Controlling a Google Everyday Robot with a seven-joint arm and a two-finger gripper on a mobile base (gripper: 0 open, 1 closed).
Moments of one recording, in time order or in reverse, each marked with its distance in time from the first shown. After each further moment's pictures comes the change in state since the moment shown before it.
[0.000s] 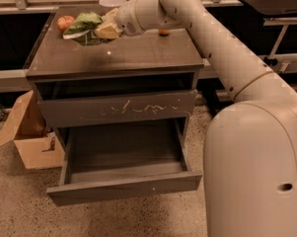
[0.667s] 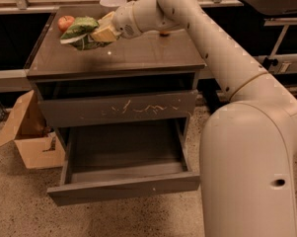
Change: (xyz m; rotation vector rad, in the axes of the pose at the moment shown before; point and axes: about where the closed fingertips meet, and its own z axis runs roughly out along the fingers) arm 0.002 0.014 0.006 -0.063 -0.007 0.000
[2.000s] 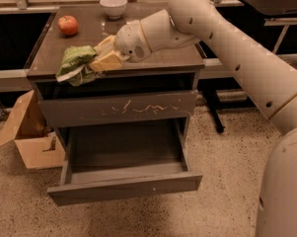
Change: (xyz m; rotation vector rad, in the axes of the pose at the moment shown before) arm -0.009 0.139 -0.044 -0.284 -0.026 0.001
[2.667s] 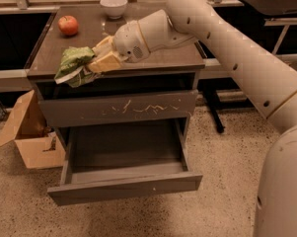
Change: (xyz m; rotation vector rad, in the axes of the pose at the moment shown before) arm 0.000 0.002 0.003 -0.013 0.003 -0.013
